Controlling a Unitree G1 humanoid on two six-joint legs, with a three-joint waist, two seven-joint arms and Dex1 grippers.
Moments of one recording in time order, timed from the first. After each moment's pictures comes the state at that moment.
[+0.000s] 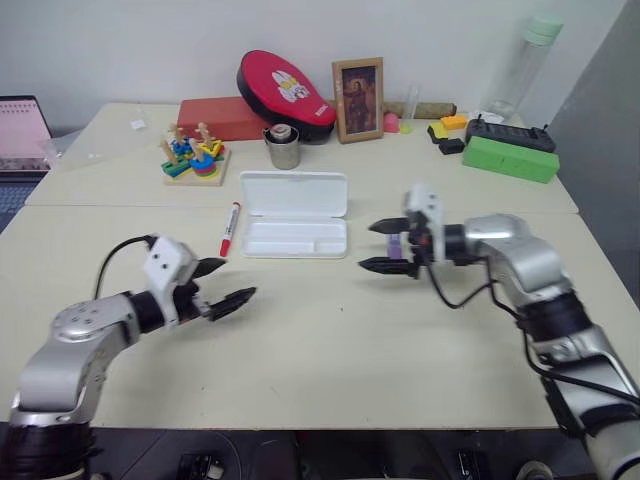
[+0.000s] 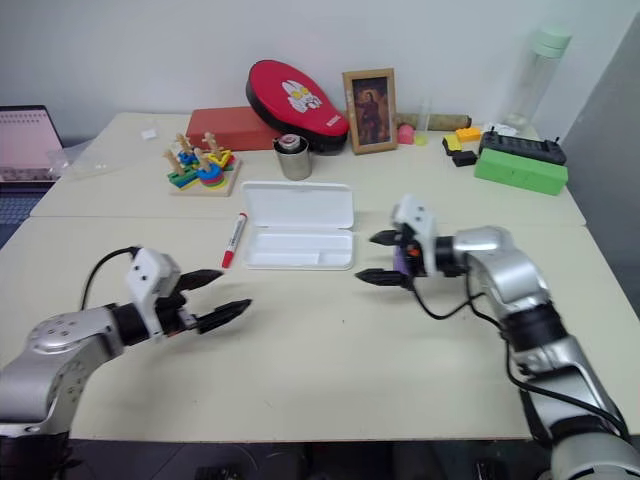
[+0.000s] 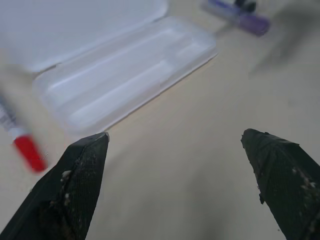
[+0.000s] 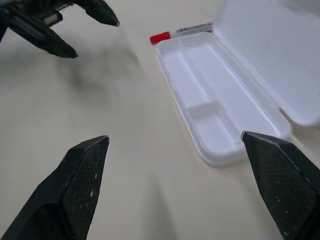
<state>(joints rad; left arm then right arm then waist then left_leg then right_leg) -0.12 0.73 0.18 -0.27 -0.50 0.53 -0.86 -0.86 -0.42 0.33 0.31 0.25 0.45 1.10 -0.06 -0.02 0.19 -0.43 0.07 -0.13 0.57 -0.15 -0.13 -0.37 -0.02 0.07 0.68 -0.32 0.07</state>
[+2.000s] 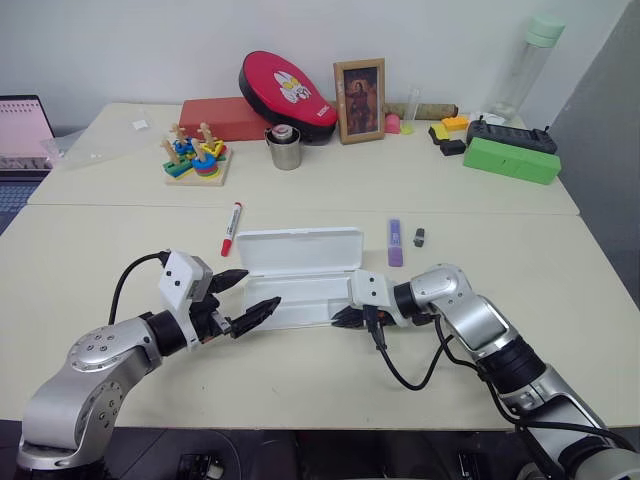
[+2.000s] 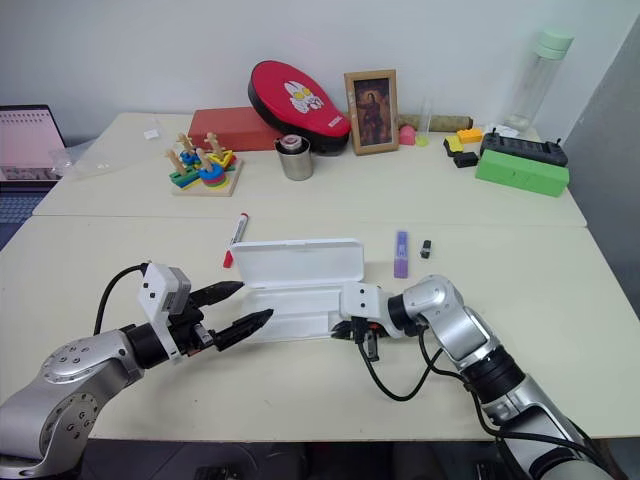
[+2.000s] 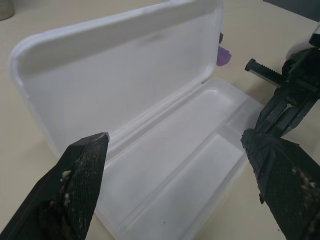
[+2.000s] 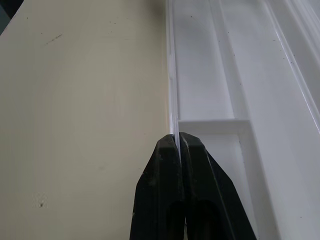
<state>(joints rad) 0.05 0.68 0.26 -0.48 -0.61 0.63 -0.73 -0.57 -0.38 0.46 0.02 -0.05 0.36 1.20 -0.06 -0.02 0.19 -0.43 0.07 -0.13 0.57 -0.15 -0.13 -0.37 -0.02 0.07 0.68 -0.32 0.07</state>
